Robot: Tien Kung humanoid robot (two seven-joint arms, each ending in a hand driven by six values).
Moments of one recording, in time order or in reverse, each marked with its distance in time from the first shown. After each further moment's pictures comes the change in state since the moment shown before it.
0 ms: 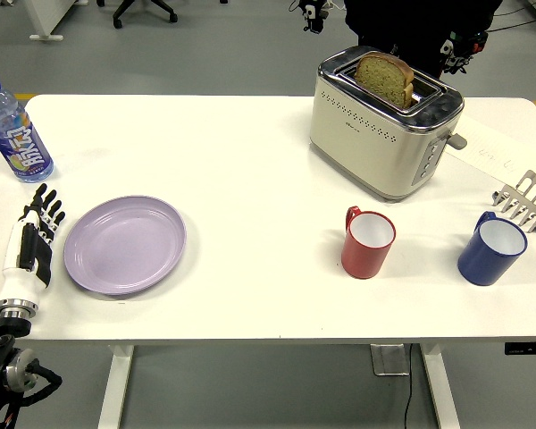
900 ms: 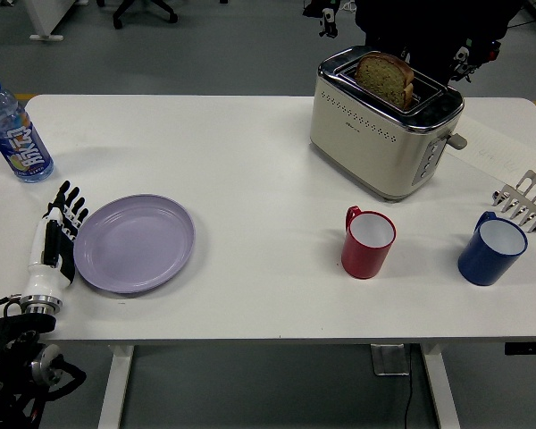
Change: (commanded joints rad) left arm -0.017 -0.066 -0.010 0.000 0.025 -0.008 0.010; right arm 0.001 -0.002 -0.010 0.000 0.002 -0.001 0.003
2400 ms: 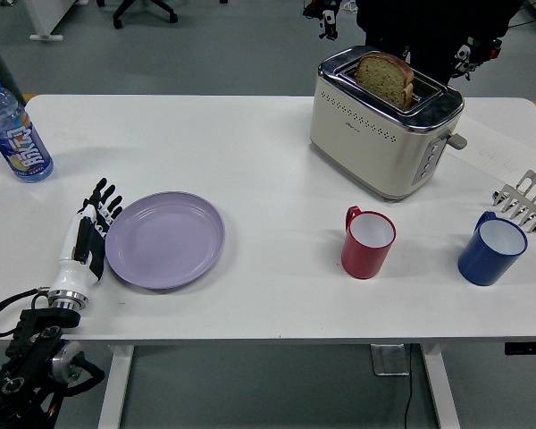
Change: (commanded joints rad) left arm -0.026 -0.023 0.073 -0.004 0.017 -0.019 0.018; right arm -0.002 0.001 -0.008 0.000 -0.009 0.000 -0.003
